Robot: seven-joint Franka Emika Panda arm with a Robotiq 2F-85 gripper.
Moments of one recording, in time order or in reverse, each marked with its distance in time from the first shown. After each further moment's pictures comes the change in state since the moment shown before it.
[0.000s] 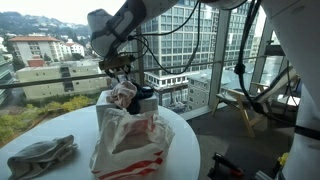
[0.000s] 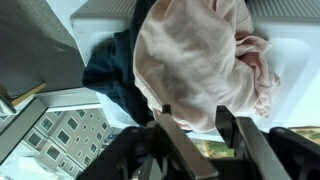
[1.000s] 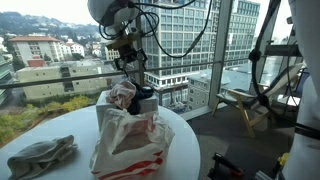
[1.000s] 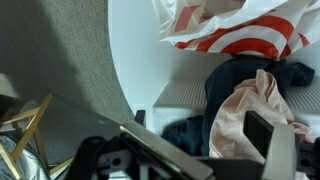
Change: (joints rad) arm -0.027 -0.171 0.024 -0.025 0.201 -0.504 -0.121
